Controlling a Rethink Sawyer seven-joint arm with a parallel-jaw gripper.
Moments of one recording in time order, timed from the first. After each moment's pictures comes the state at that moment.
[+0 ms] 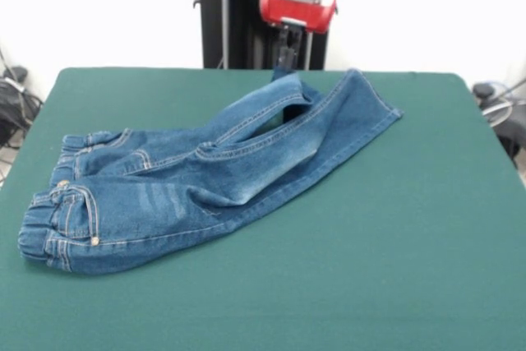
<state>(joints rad) -0.23 -0.75 -0.08 2.27 -0.04 -0.09 1.76</state>
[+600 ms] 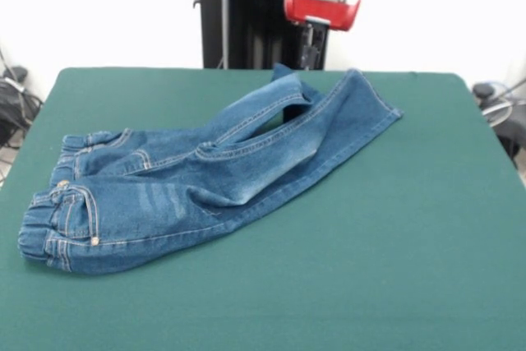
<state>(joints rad) -0.15 -0.76 -0.08 2.28 0.04 -0.07 1.76</state>
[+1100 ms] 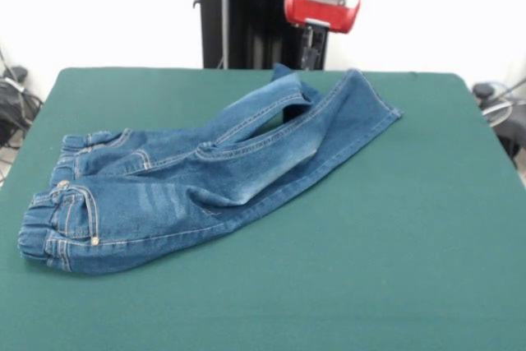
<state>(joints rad) -0.15 -0.74 -0.08 2.28 0.05 -0.07 1.76</state>
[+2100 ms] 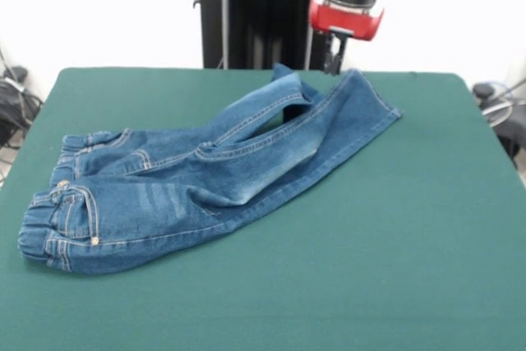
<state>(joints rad) -0.05 -0.70 -0.08 2.28 0.15 -0.08 1.76</state>
